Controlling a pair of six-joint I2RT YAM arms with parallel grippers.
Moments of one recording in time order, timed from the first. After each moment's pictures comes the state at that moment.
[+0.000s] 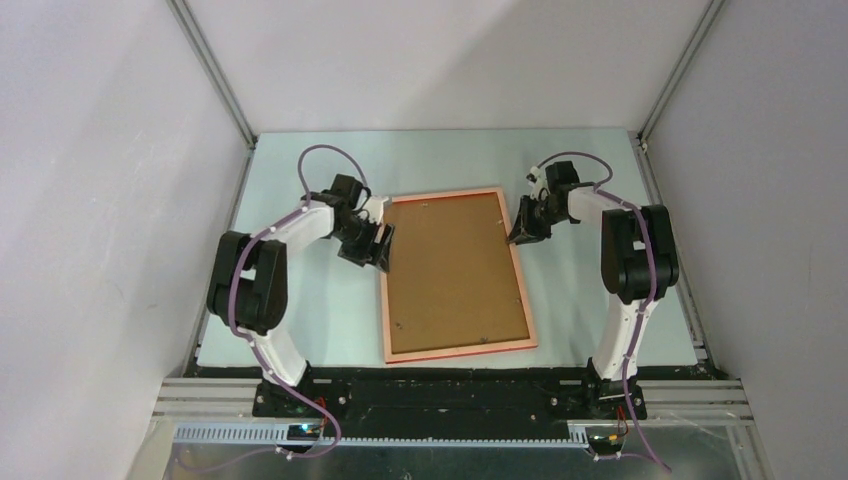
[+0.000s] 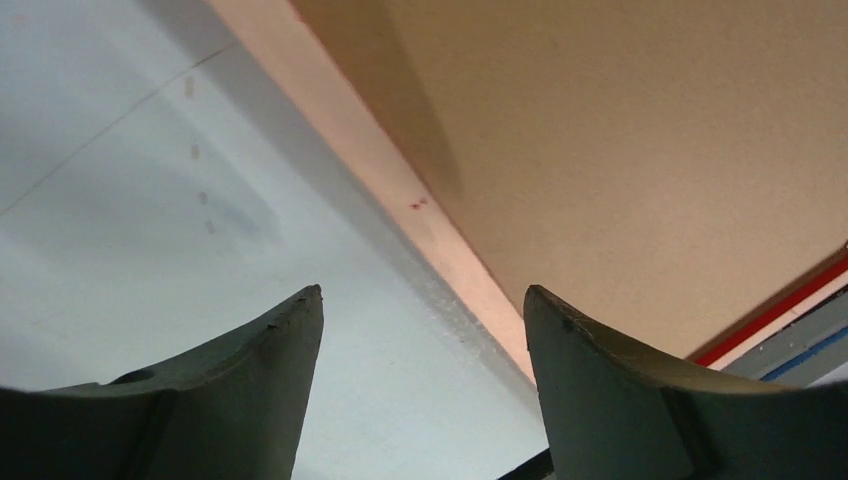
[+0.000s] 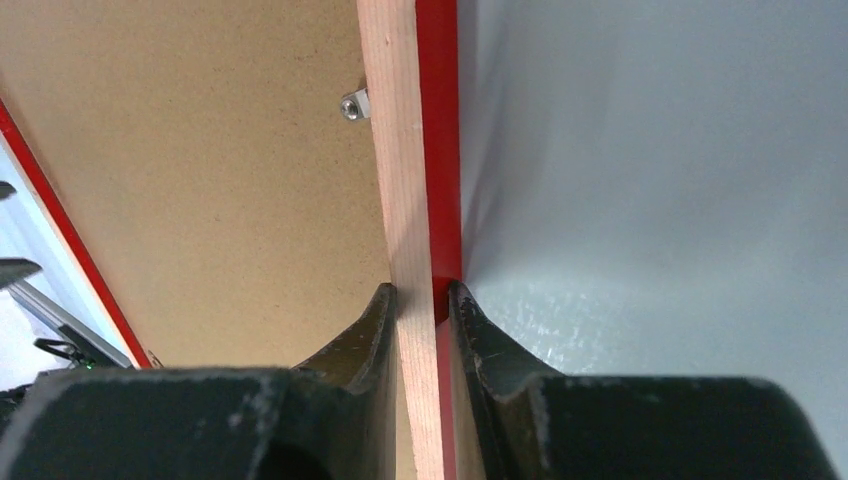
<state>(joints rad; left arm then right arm) -0.25 1.75 1.16 -0.70 0.35 0.09 0.13 1.98 1.30 -0.49 -0.49 0.22</state>
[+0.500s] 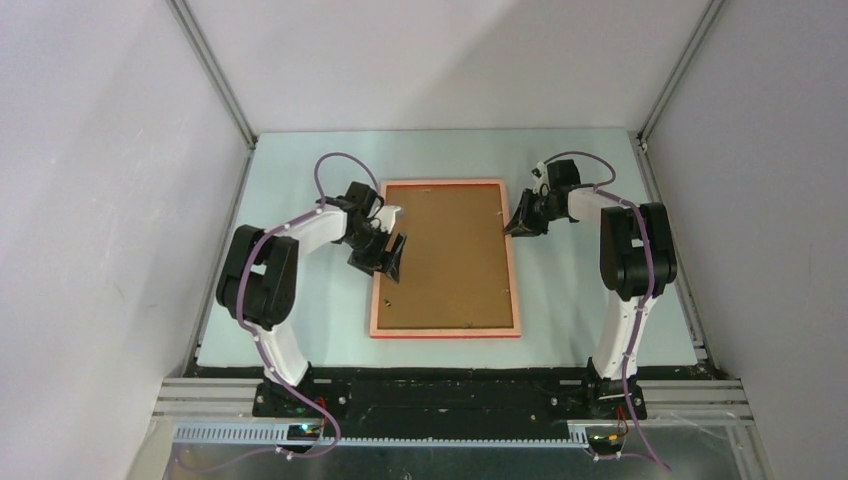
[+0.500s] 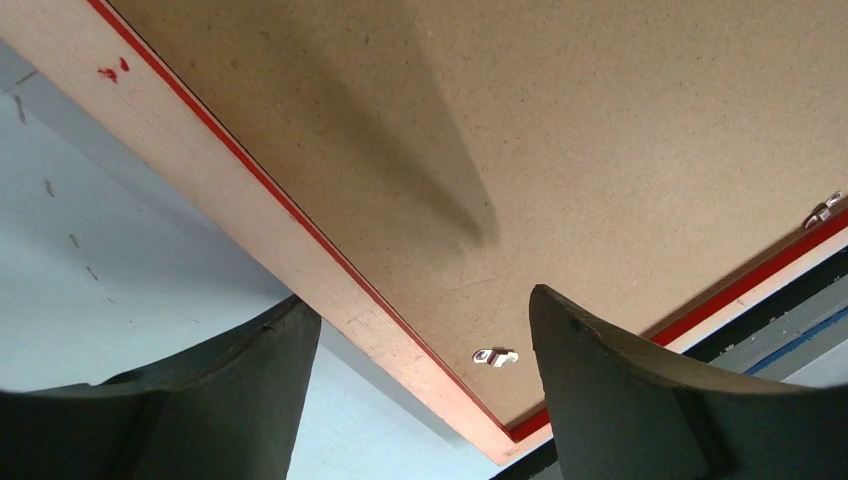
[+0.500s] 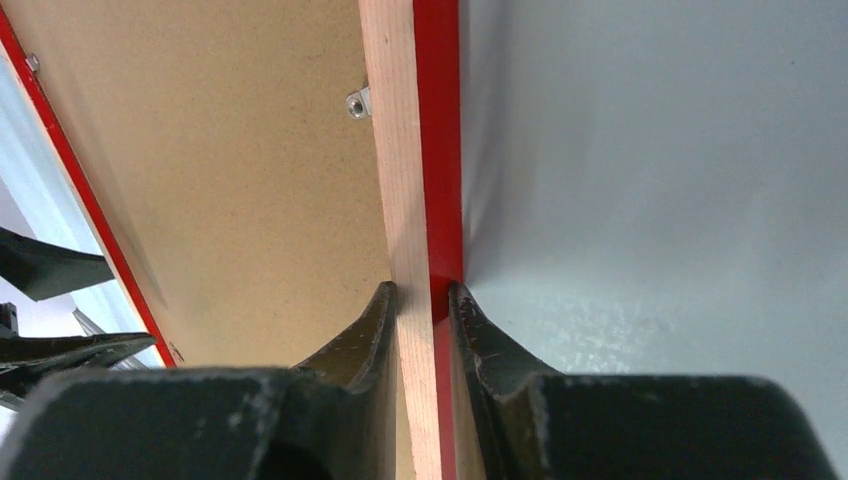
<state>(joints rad) -0.33 1.81 1.15 -0.69 0.37 0.06 0.12 2.01 1.30 -0.36 -0.51 0.38</state>
